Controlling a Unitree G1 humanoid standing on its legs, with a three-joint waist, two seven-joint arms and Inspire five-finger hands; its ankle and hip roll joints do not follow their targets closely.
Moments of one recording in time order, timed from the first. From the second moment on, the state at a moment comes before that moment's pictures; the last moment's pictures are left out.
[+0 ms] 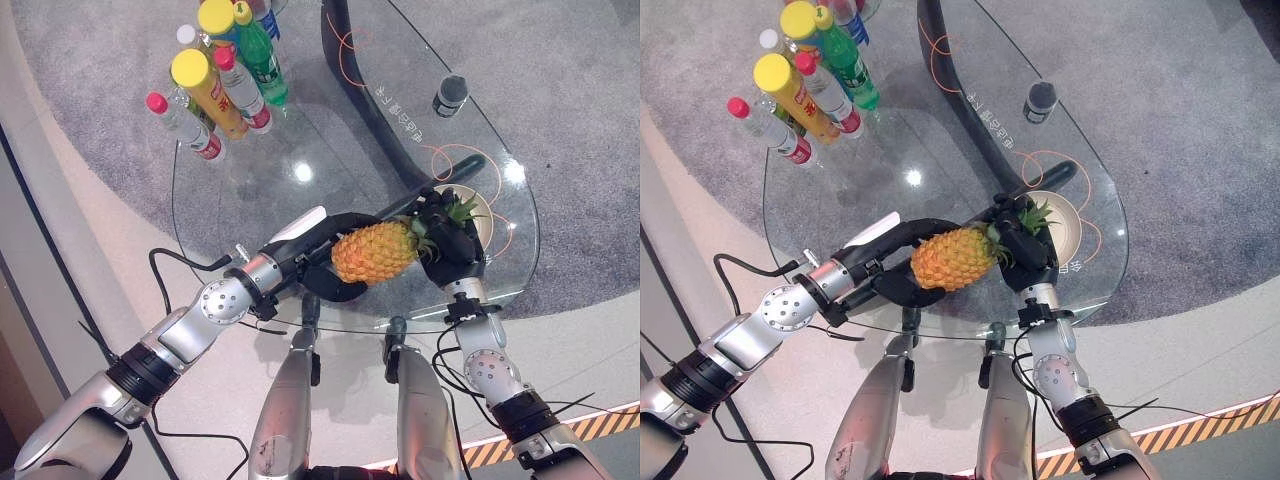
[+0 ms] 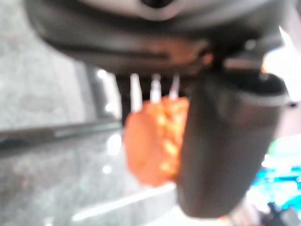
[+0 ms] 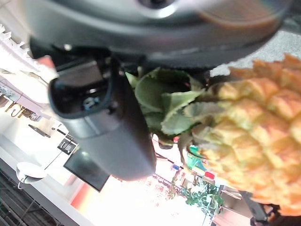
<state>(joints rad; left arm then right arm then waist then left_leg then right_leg) -0.54 0.76 -0.61 0.02 -0.10 -0.14 -0.12 -0.31 -0.41 0.33 0.22 1.33 -0.38 0.23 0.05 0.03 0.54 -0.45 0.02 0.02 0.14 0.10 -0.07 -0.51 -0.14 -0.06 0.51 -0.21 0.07</state>
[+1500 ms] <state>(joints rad) -0.36 0.74 -0.61 0.09 0.11 0.01 -0.12 -0.35 -0.47 0.22 0.10 0.68 -0.38 -0.08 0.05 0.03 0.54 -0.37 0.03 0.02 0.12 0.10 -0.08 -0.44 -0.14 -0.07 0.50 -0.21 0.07</state>
